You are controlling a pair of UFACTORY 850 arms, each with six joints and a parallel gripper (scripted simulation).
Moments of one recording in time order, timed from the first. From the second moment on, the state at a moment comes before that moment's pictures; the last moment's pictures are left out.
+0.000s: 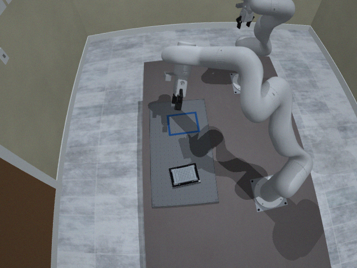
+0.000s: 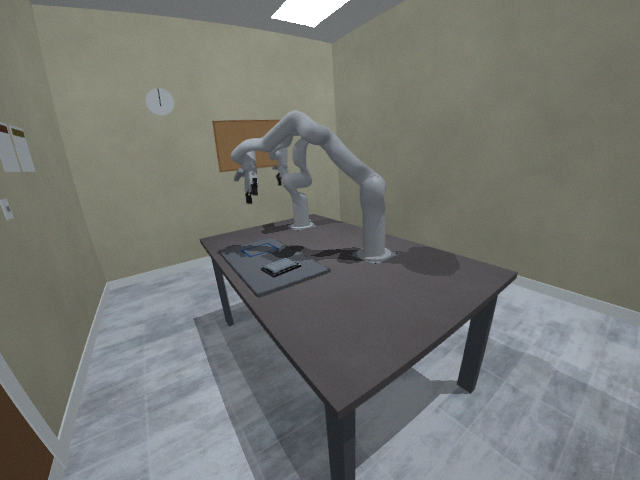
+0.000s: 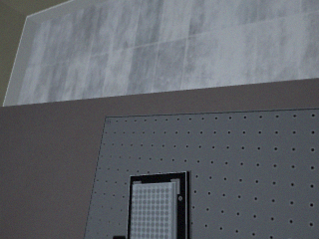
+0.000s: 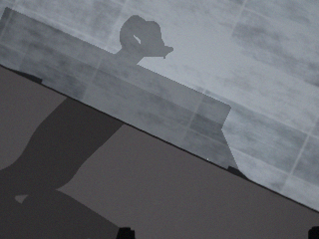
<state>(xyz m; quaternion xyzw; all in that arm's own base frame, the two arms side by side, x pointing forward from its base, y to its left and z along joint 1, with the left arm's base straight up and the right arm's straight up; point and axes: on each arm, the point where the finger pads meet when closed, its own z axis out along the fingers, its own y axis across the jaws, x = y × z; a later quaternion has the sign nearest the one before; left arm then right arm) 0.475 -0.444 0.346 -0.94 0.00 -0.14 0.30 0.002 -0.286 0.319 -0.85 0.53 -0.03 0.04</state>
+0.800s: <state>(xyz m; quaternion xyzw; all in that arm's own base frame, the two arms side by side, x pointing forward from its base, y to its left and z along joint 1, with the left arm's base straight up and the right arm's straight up) 0.475 -0.444 0.346 -0.94 0.00 -0.14 0.30 -0.011 -0.311 0.335 -0.76 0.65 -0.04 -0.02</state>
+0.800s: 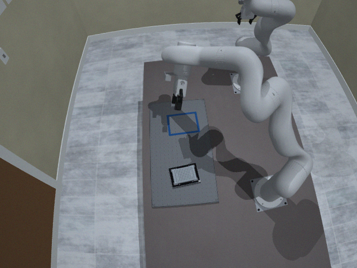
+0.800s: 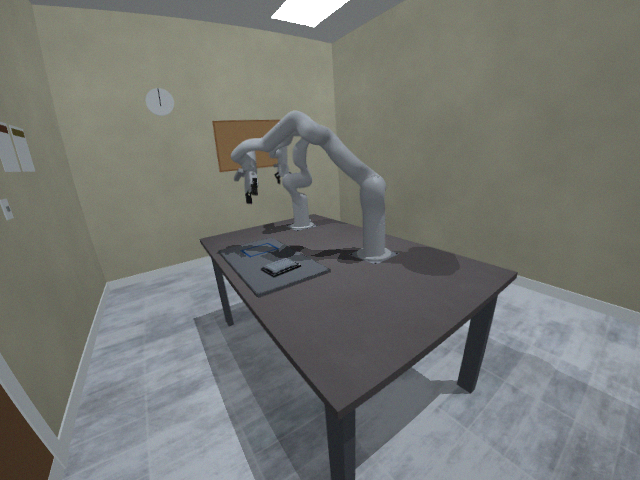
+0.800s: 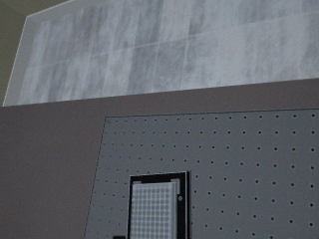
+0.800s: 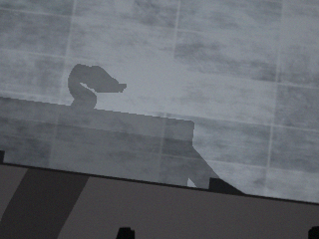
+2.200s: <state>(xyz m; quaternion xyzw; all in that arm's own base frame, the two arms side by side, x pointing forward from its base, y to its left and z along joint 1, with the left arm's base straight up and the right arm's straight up) 0.475 -0.444 0.346 -0.94 0.00 -0.14 0.30 -0.020 -0.328 0.348 -0.69 0.72 -0.05 -0.06</state>
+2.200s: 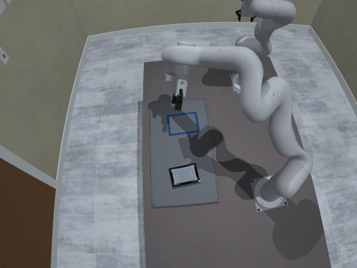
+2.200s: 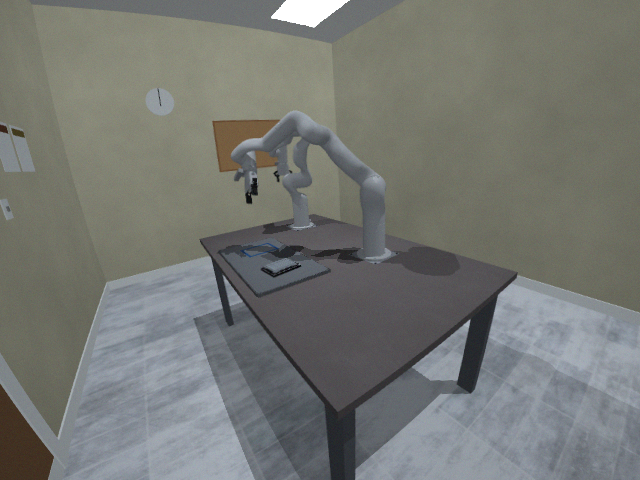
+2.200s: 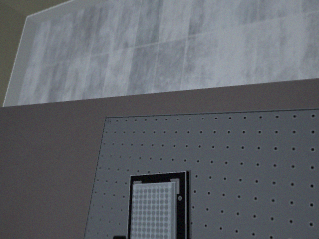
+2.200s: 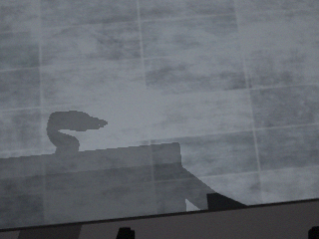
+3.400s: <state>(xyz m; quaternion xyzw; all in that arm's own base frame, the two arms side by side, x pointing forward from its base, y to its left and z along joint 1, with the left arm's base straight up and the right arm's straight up) 0.475 -0.444 0.346 -0.94 0.00 -0.14 0.30 -0.006 -0.329 0.349 -0.70 0.71 -0.06 -0.06</state>
